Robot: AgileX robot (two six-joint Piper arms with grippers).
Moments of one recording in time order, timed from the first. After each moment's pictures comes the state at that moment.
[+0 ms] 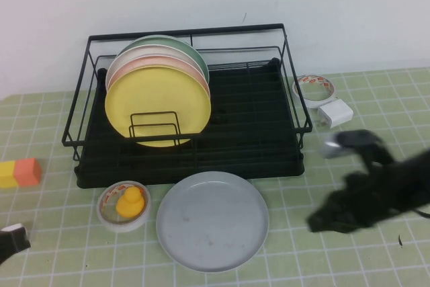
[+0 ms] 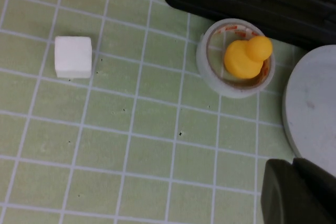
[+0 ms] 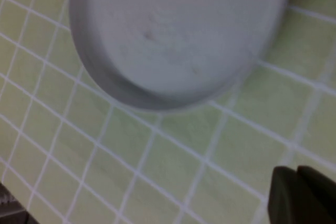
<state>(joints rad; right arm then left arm) 0.29 1.73 -0.85 1.01 0.66 -0.96 -0.05 0.75 -0.55 -0.20 0.68 -0.21</state>
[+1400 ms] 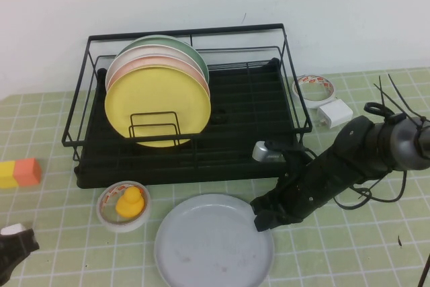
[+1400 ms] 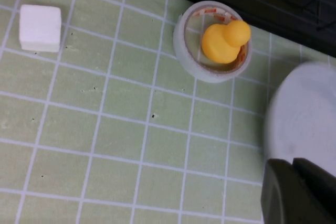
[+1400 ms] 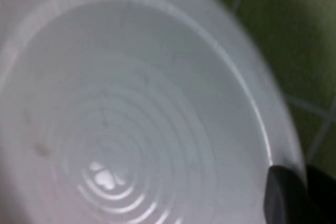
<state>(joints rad) 0.42 2.20 -1.26 0.94 0.66 -0.72 -0.05 0.75 -0.53 -0.30 0.68 -0.19</state>
